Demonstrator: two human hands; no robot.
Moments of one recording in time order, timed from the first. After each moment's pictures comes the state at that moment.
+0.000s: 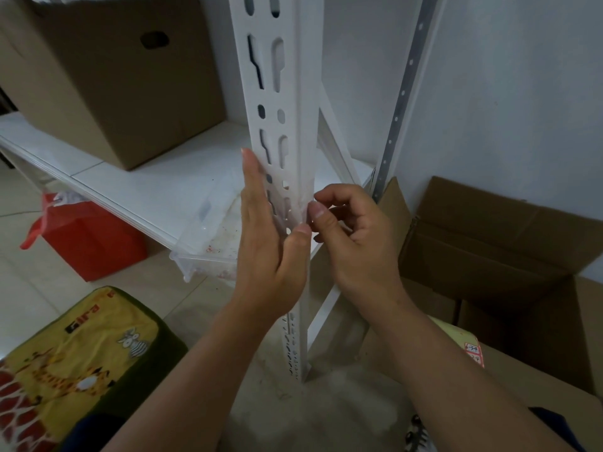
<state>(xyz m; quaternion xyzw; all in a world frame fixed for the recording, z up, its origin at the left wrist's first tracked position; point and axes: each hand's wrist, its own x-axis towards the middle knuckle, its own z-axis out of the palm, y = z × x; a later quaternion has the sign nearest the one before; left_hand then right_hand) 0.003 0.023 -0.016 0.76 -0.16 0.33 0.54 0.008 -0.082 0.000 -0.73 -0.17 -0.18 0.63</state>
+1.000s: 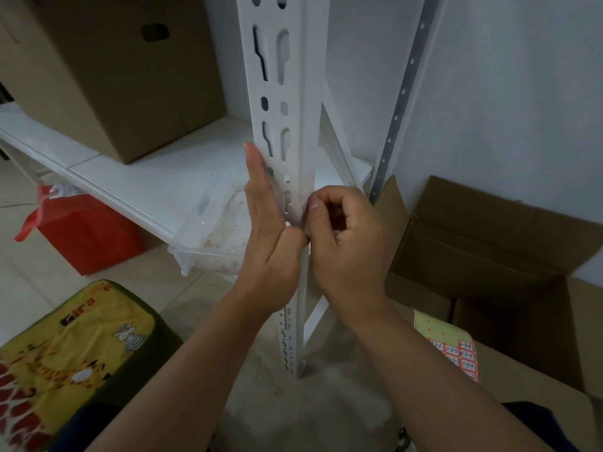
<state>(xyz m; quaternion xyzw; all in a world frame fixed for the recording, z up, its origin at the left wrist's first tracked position) 0.002 0.028 -0.013 0.74 -0.16 0.23 0.61 0.002 -0.065 -0.008 -0.76 -0.13 -0.36 0.52</state>
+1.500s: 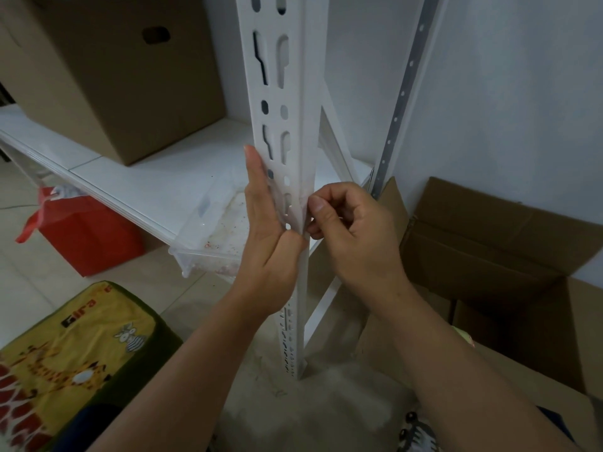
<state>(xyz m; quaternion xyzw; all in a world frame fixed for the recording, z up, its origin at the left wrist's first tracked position) -0.004 0.028 -0.008 0.76 -0.14 0.21 0.60 0.010 -0.087 0.004 -0.77 -0.20 -0.19 0.58</state>
